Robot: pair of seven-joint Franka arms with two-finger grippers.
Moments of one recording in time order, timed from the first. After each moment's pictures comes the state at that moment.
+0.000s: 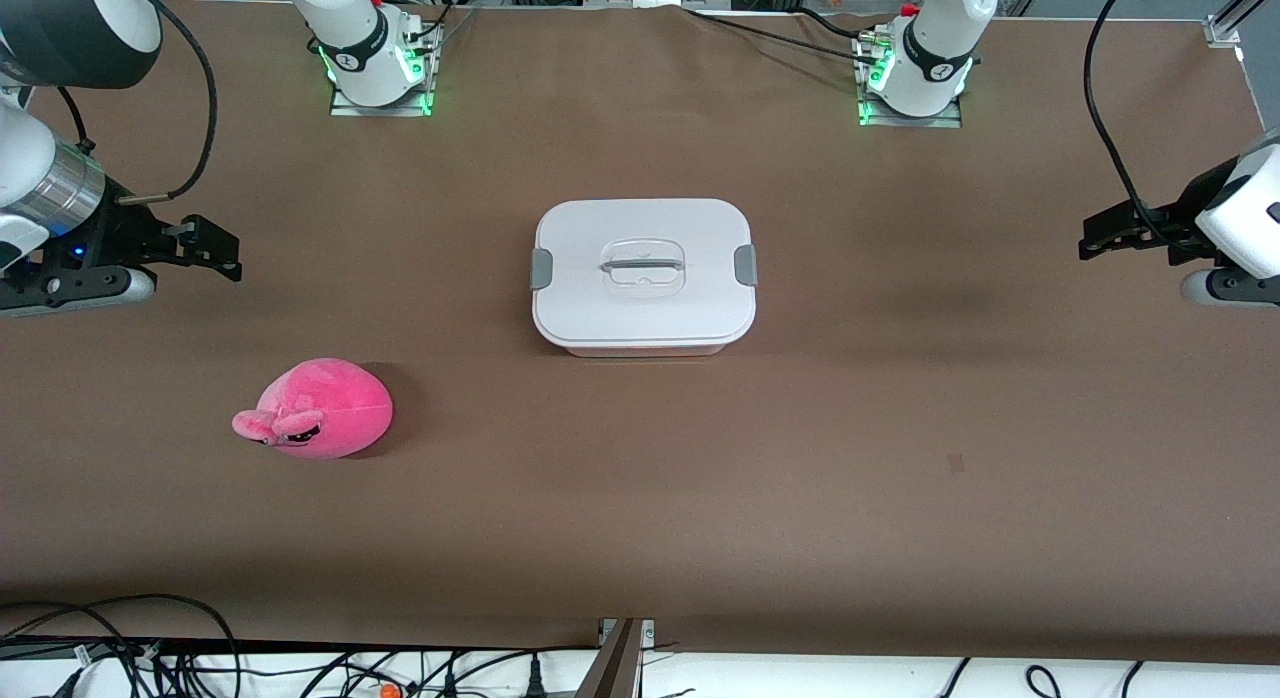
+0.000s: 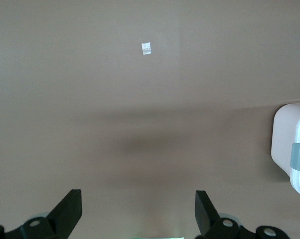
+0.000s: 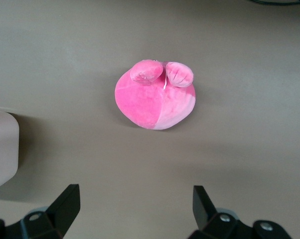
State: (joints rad) left arm -0.01 0.19 -0.01 -1.38 0.00 1.41 0.03; right arm 0.16 0.10 -0.10 -1.62 0.01 1.73 -0.08
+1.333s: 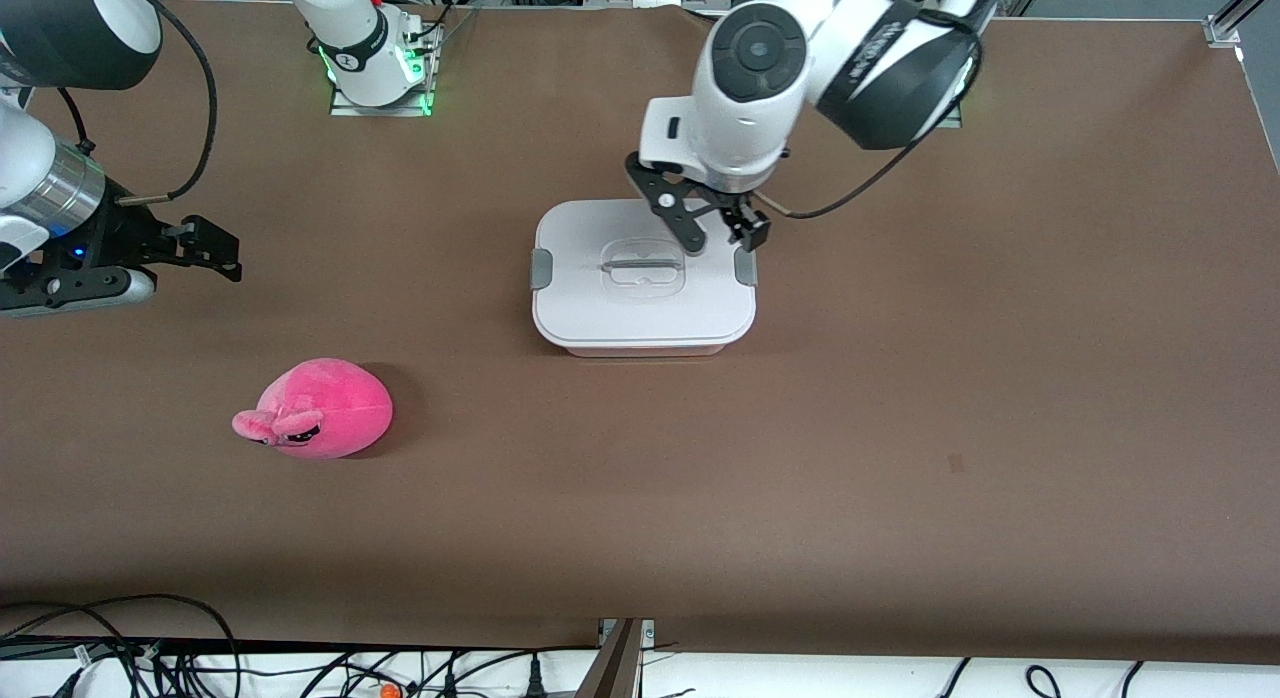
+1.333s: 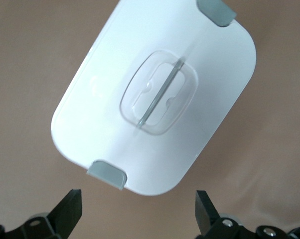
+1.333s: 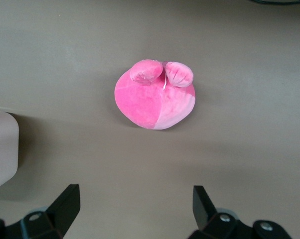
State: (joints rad) left arm -0.67 0.40 -0.04 -1.38 -0.10 1.64 0.30; right arm 0.16 0.10 -0.10 -1.62 0.01 1.73 -0.08
